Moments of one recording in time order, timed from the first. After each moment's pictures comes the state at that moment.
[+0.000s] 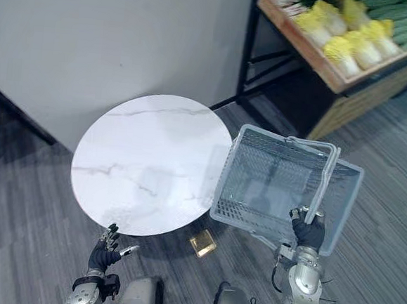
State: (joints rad) left arm 0.30 0.07 0.01 0.46 -0.12 -0.19 0.14; right arm 0.27 -0.07 -0.19 -0.05 0.18 -0.11 -0.25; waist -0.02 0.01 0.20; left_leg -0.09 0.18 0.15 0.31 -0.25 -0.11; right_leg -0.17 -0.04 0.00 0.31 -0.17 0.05
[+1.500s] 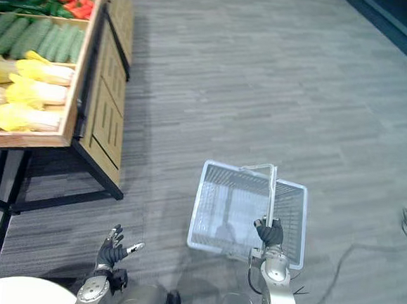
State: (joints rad) left arm 0.24 0.07 -0.04 0.44 -0.12 -0.14 0.22; right arm 0.09 -0.12 -0.01 0.31 0.03 -0.06 -0.21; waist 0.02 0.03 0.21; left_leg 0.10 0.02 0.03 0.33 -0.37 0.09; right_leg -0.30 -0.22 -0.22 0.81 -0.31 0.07
